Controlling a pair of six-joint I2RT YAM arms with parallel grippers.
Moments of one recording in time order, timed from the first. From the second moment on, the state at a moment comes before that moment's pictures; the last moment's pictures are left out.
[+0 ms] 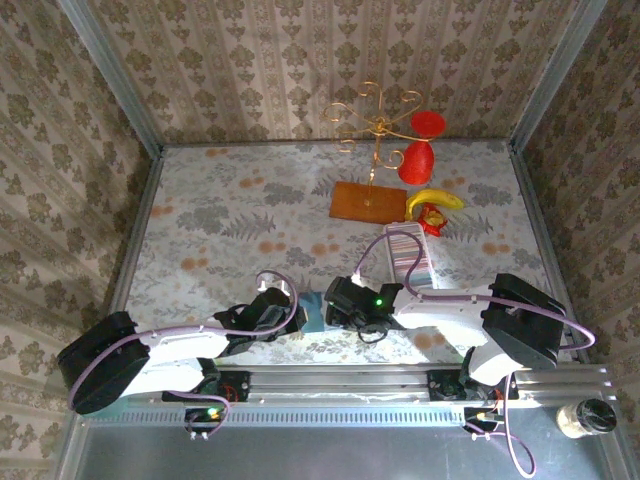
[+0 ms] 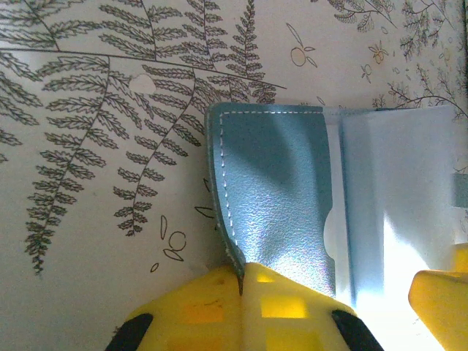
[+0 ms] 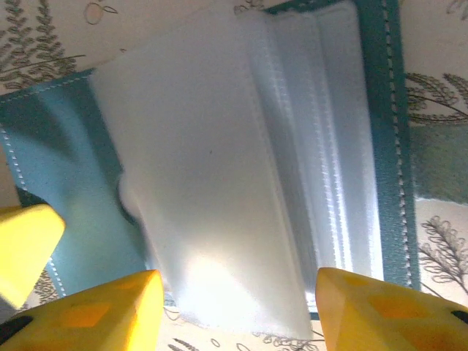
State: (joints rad) left arm -1.01 1.16 0.23 0.15 -0.03 -1.05; right arm 1.07 1.53 0.78 -0.37 0.12 1.21
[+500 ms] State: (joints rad) left arm -1.01 1.16 0.23 0.15 -0.03 -1.05; right arm 1.07 1.46 0.78 -0.34 0.13 1.21
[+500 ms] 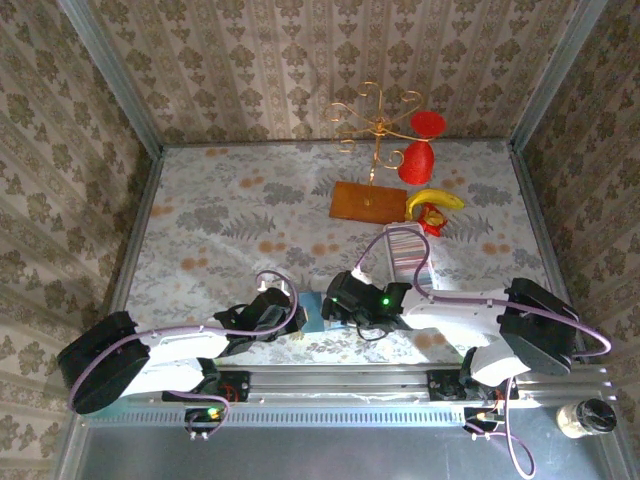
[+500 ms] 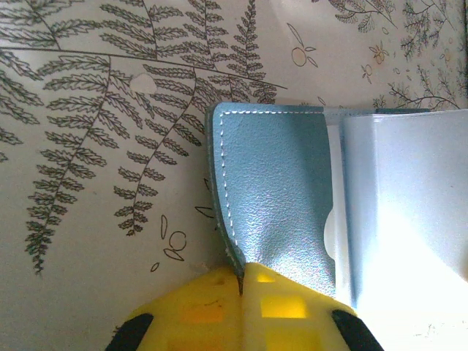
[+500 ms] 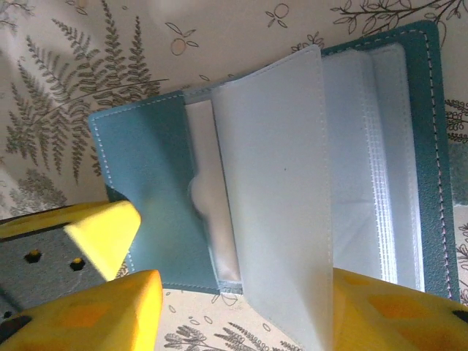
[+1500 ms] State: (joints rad) left arm -1.02 0.48 0.13 -0.33 -0.20 -1.18; right arm 1.07 1.62 0.83 -0.06 0.02 1.17
